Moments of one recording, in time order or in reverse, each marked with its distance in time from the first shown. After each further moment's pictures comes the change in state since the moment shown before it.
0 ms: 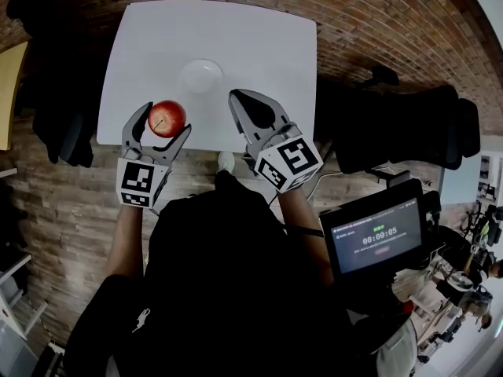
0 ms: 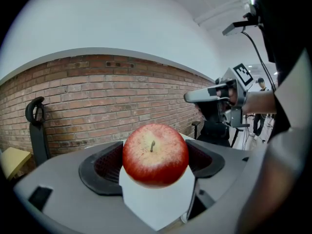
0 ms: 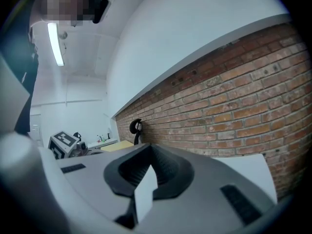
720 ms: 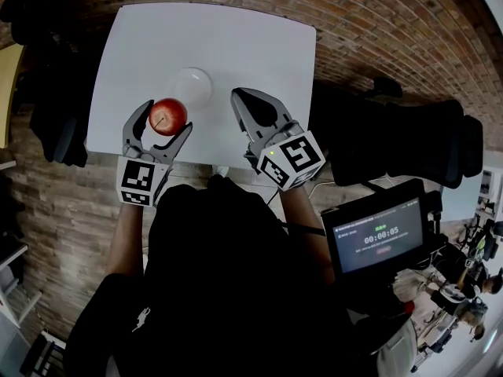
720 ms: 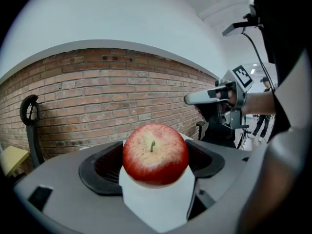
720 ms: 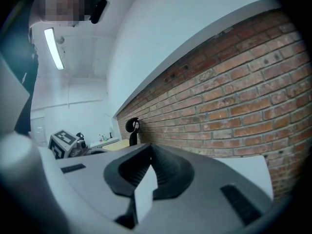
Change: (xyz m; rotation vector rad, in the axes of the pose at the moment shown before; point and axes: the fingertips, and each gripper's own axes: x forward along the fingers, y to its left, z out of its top) left arm 0.043 -0.007 0.012 -0.013 0.012 0.039; right arm 0.006 -0.050 0.000 0.013 0.021 0.049
